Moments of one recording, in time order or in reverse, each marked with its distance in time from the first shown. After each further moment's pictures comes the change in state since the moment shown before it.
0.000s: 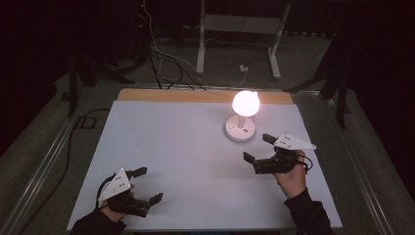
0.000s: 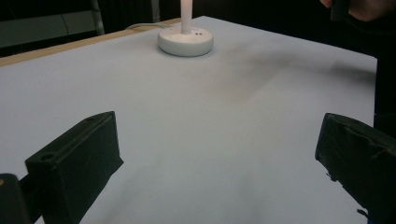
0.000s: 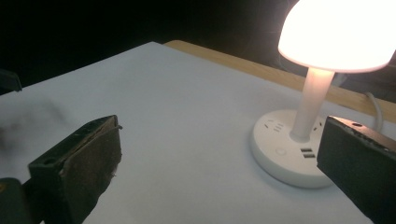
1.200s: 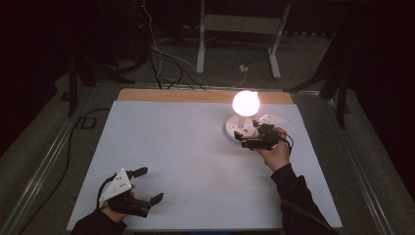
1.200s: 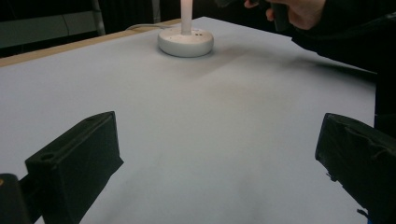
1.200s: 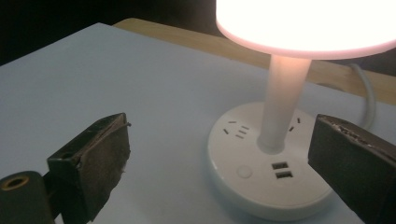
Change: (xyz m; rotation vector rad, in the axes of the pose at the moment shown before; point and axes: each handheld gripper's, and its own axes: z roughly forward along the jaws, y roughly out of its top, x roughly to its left) left arm -0.001 0.001 0.001 -0.002 0.004 0.001; right arm -0.049 0.001 0.083 0.117 -0.103 0.071
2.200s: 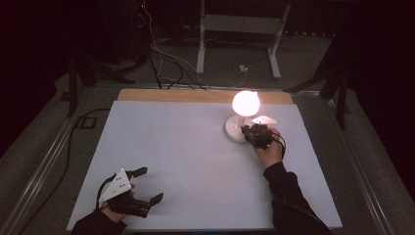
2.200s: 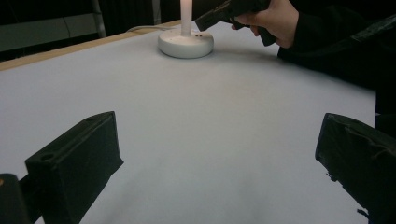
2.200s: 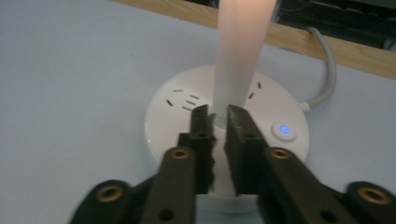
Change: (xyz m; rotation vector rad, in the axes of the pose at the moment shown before) left arm -0.001 0.000 -0.001 -0.004 0.002 0.009; right arm -0.010 -0.019 0.035 0.100 -0.192 -0.009
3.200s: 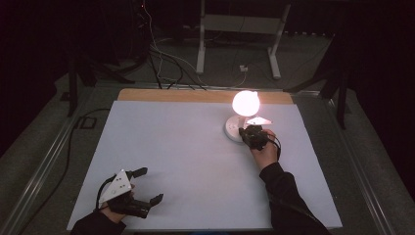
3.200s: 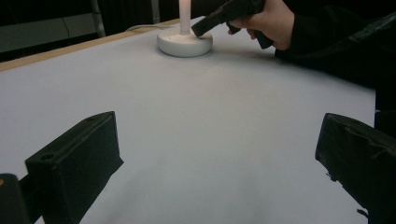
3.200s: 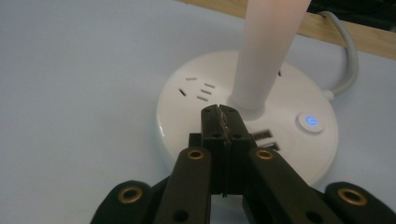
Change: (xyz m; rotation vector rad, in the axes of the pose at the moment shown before) left arm -0.001 0.000 -0.001 0.005 -0.001 0.010; right arm 0.012 -0.002 0.010 0.048 -0.007 0.005
